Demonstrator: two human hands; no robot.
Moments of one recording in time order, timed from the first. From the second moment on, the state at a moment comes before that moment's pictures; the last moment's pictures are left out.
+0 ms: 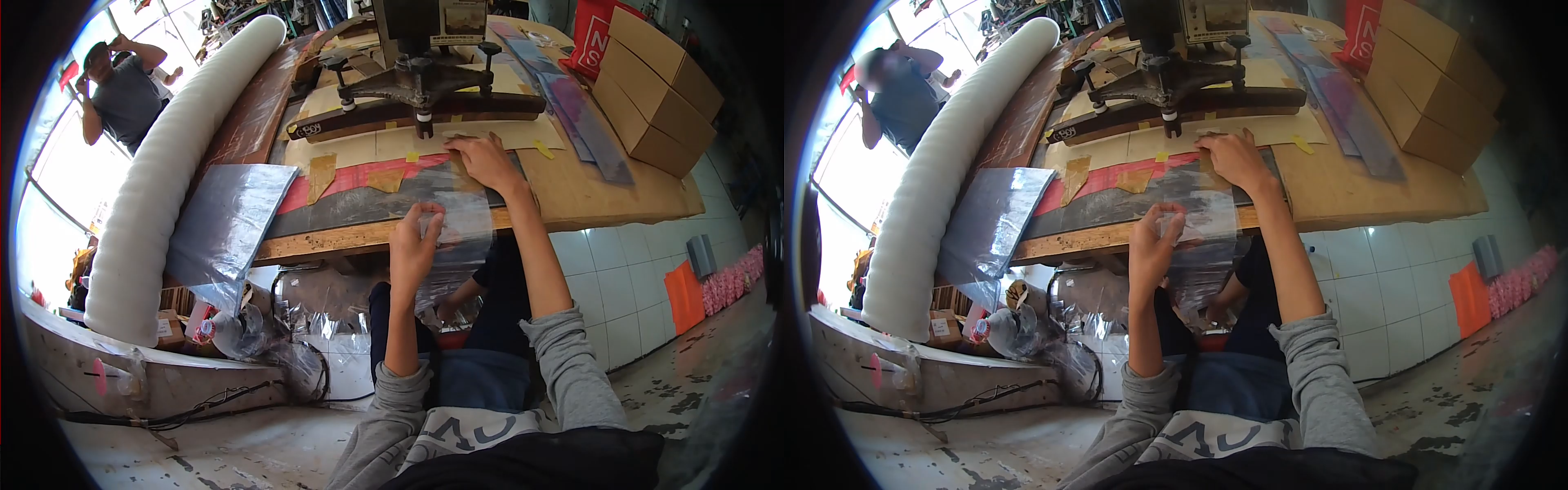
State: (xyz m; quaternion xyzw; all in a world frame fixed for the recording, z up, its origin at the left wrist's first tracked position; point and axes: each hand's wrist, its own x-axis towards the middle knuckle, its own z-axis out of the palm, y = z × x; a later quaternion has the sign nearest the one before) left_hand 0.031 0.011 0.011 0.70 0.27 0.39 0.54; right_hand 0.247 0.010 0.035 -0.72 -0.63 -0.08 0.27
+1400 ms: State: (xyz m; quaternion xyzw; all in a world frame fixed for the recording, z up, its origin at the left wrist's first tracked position) left_hand 0.042 0.034 0.025 0.69 0.29 0.42 0.52; right_hand 0.253 0.024 0.031 -0.75 -0.63 -0.05 0.21
